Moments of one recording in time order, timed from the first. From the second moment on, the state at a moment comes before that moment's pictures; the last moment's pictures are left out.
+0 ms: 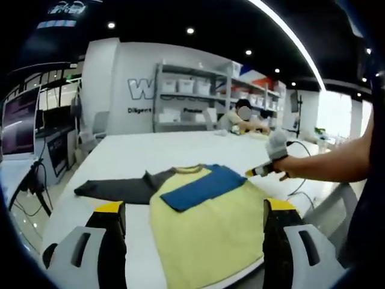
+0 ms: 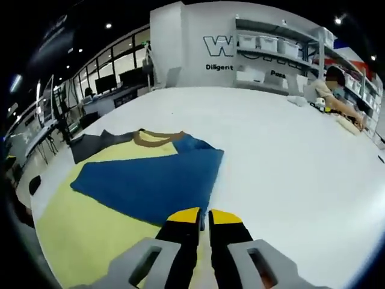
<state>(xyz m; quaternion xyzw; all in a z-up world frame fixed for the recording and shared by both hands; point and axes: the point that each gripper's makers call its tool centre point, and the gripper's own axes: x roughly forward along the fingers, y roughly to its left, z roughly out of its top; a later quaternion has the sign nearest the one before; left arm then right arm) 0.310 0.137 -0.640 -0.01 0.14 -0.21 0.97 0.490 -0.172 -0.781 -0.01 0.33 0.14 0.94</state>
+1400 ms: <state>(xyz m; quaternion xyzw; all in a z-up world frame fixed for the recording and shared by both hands) 0.397 0.213 -0.623 0.01 0.11 -0.16 0.98 0.490 -0.171 -0.801 0.00 0.33 0.12 0.94</state>
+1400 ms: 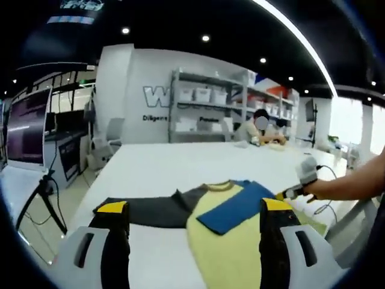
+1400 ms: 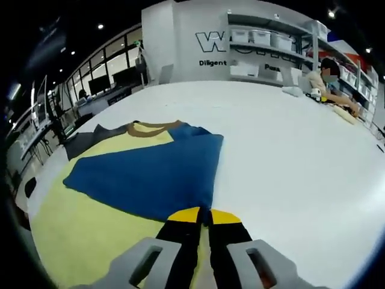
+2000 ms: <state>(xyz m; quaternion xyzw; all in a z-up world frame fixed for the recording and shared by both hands) 0.488 0.319 -0.708 0.11 0.19 -0.11 0.97 0.491 -0.171 -0.801 -0.01 0.33 0.12 0.94</state>
